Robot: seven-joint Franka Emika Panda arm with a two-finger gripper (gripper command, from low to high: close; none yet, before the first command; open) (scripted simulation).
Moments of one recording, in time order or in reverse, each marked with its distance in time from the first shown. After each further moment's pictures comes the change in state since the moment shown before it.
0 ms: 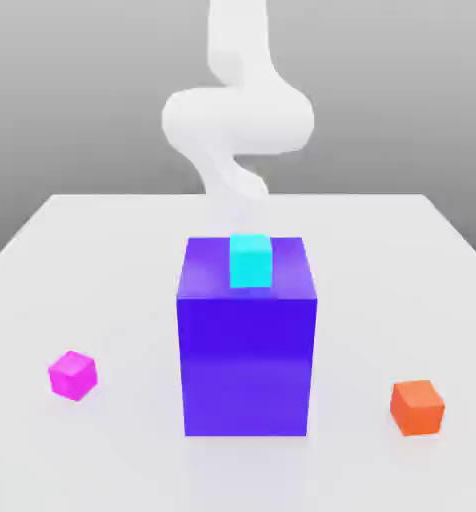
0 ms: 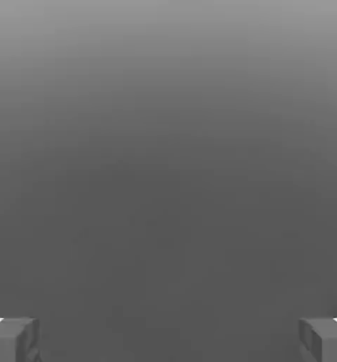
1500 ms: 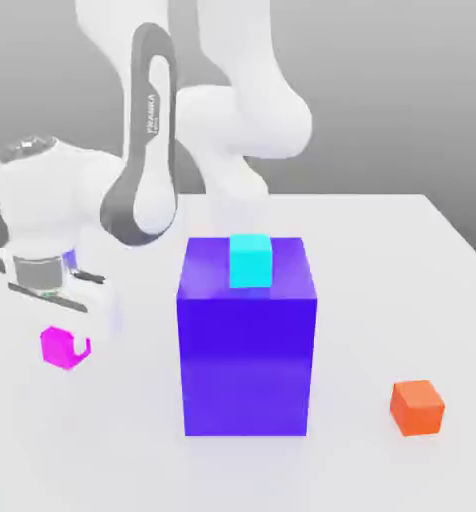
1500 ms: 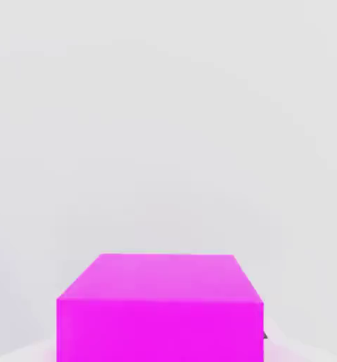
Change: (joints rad) arm -0.408 0.822 -0.216 -0.353 0.095 0.449 -0.250
